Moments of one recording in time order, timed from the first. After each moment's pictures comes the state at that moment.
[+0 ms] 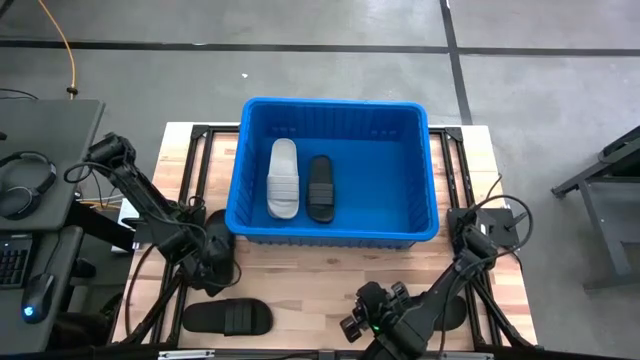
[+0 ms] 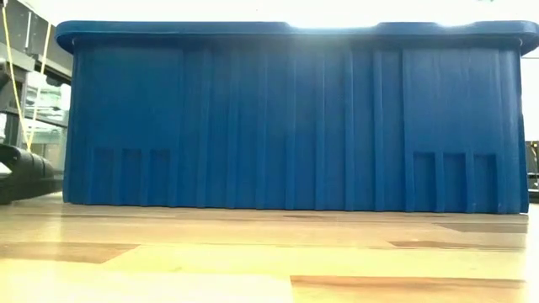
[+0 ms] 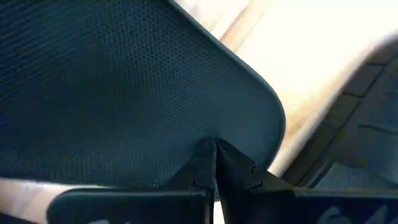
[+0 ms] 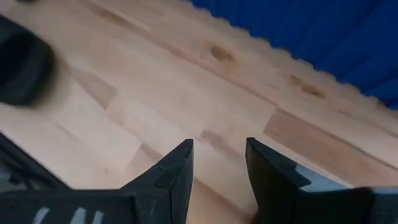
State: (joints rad) left arm -0.79 1.12 0.45 -0.59 -0.02 -1.60; right arm 0.79 2.23 2.14 -1.51 0.59 1.83
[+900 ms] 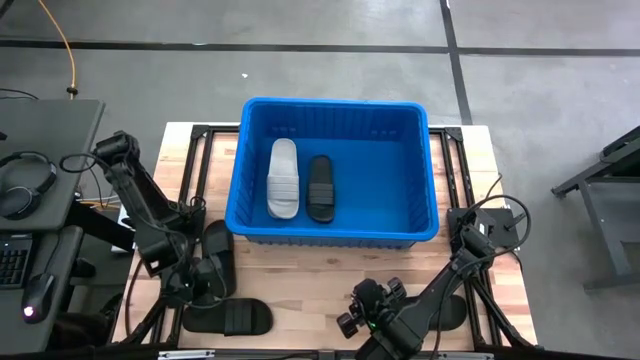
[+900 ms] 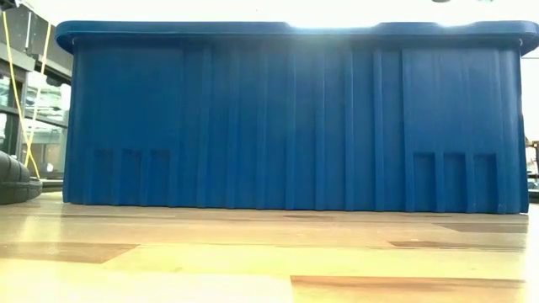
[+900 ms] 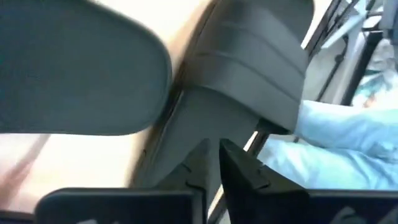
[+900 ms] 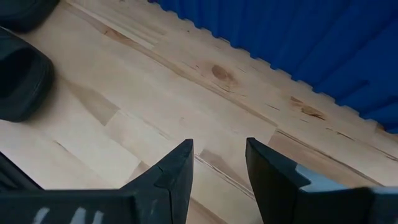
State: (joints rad) left arm -0.98 1.14 0.62 -0.52 -0.11 -1.67; right arm 0.78 2.24 2.14 -1.51 0.64 1.80
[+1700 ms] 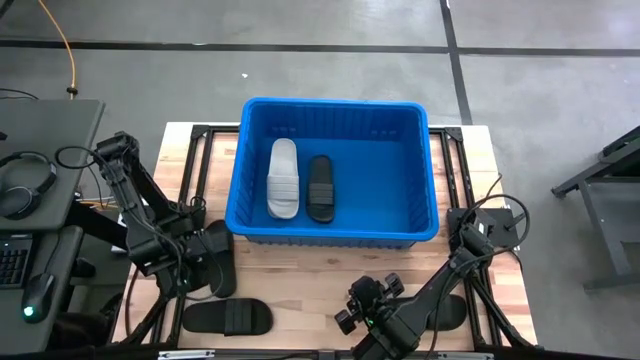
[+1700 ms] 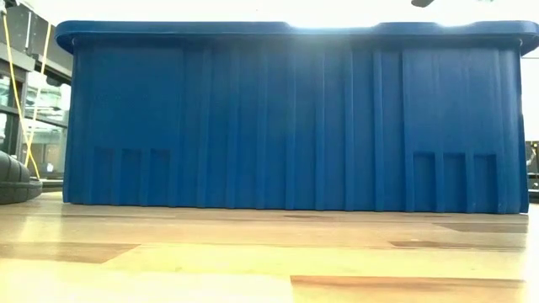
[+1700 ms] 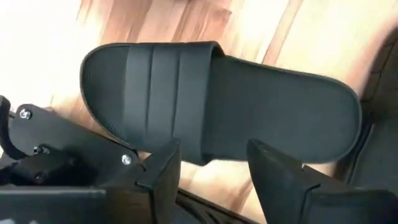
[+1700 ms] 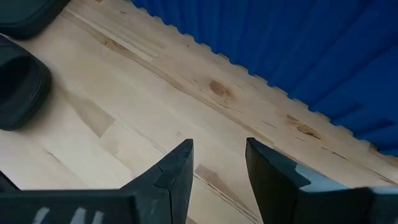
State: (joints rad) left arm -0.99 1.15 0.79 -1.25 -0.28 -1.49; right arm 0.76 2.24 2.14 -1.52 0.68 1.75
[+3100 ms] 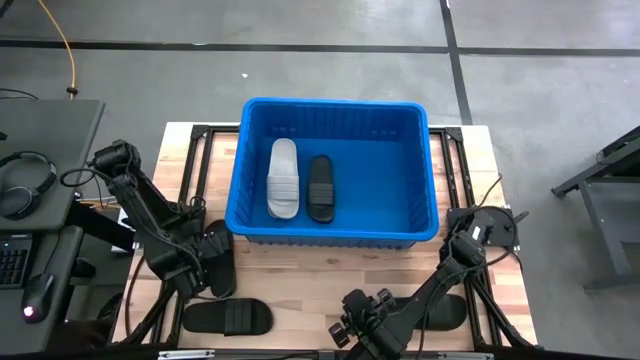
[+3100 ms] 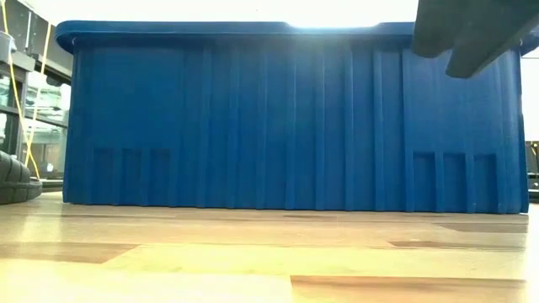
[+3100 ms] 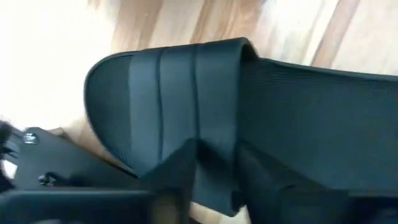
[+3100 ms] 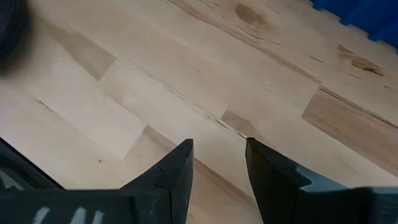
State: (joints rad) left arm -0.93 1.27 0.67 -1.13 -0.30 -1.39; right arm 0.76 2.34 2.14 -1.37 0.51 1.75
